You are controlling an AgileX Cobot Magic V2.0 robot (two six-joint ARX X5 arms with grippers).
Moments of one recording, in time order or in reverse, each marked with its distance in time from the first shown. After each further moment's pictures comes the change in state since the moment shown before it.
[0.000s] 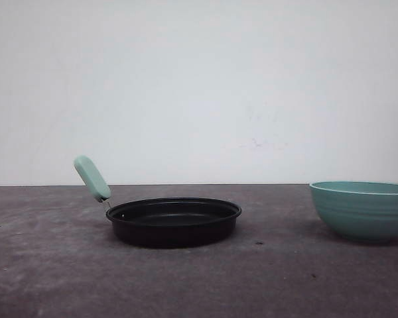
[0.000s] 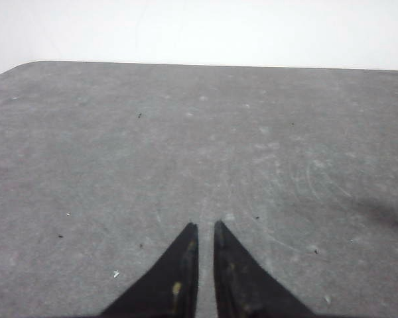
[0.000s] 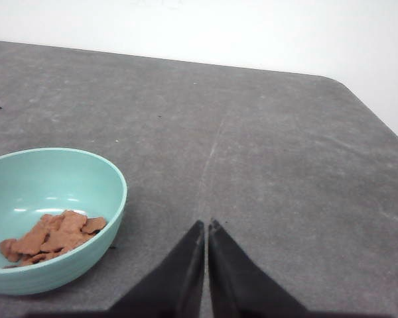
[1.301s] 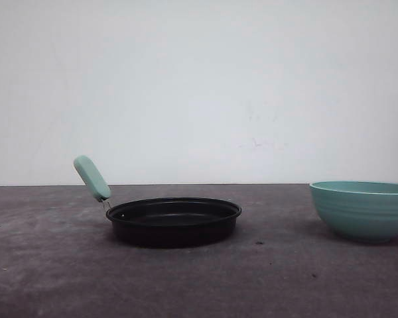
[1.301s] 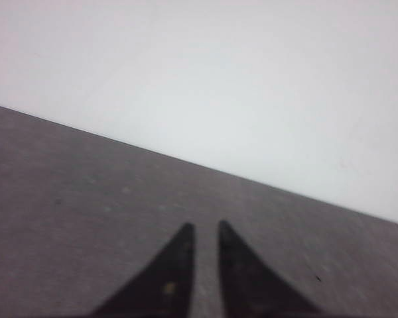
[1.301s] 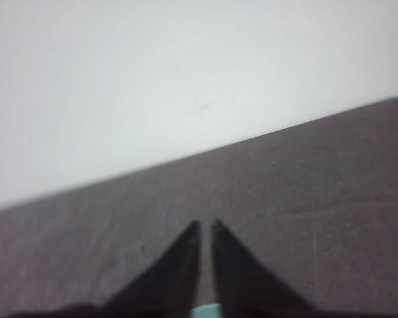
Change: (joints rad) left arm -0.004 0.388 0.500 -0.005 0.167 -0.292; right arm 0.009 0.442 0.628 -0.132 -0.180 0.371
